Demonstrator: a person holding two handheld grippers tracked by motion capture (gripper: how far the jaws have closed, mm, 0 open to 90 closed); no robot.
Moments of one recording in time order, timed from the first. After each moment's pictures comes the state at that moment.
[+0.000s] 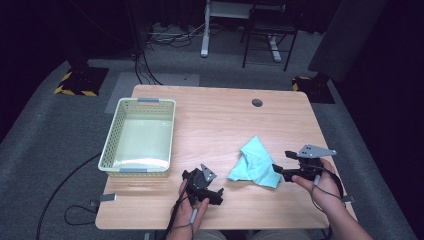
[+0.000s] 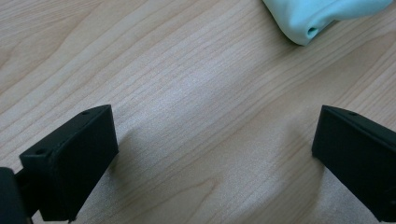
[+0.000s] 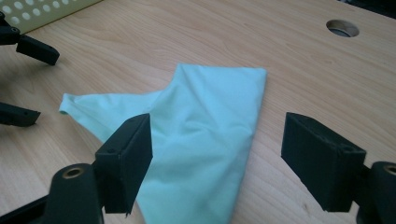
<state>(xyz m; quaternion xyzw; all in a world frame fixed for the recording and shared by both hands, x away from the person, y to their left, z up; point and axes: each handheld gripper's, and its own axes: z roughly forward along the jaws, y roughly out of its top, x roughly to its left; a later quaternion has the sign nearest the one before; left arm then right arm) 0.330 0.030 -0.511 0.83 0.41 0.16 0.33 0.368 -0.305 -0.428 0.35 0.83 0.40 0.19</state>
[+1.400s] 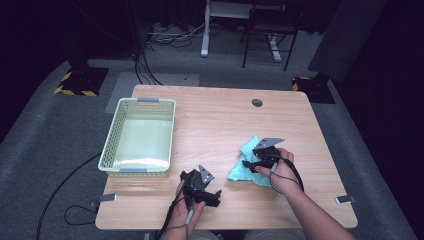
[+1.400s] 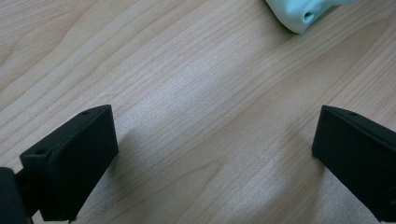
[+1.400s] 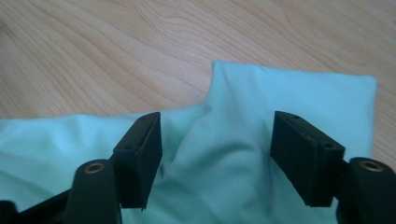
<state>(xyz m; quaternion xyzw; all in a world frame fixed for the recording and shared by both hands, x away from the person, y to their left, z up) 0.326 0.038 -0.511 0.84 0.40 0.16 0.33 0.427 -0.220 -0.480 0.33 0.88 0.32 0.15</state>
